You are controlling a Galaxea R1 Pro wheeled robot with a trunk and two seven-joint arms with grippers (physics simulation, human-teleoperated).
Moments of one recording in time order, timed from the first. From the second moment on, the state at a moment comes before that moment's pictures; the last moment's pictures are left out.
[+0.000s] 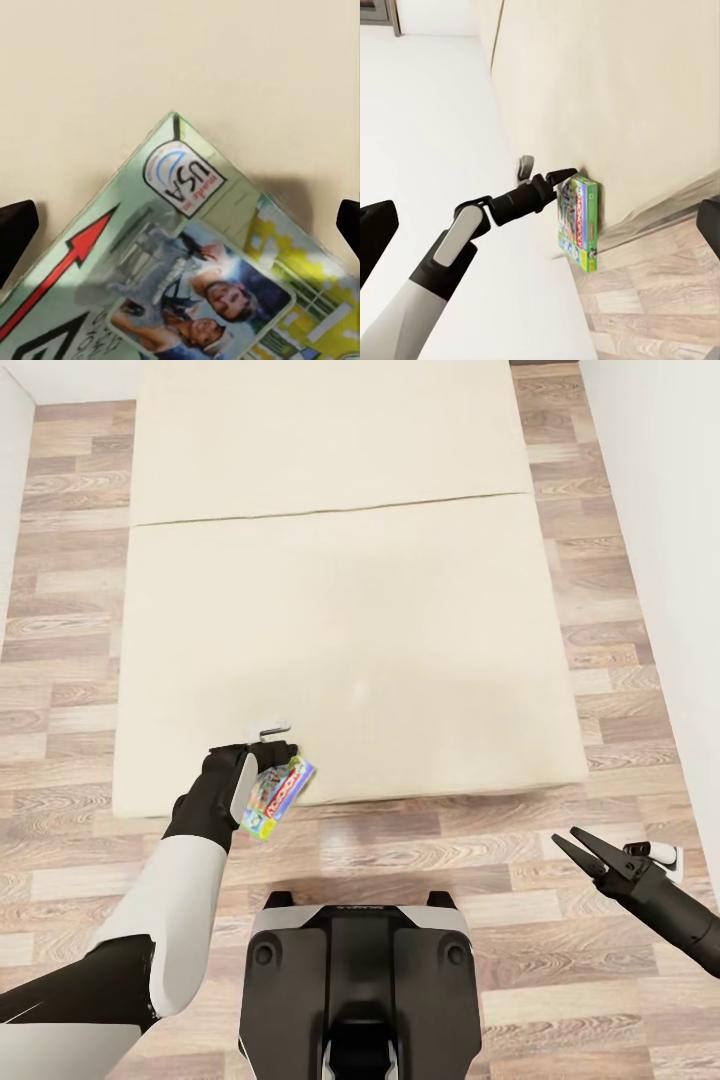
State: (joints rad) left arm -1.06 -0.16 0.21 -0.83 -0.08 0.62 0.03; right arm -0.28 -0.14 -0.65 -1.58 -0.58 1.04 1.19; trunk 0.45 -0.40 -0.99
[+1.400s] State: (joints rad) left arm -1.06 -0.16 0.21 -0.83 -0.08 0.61 0.03; right arm -0.28 -0.14 -0.65 -1.57 -0.58 1.04 1.19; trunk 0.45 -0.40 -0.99
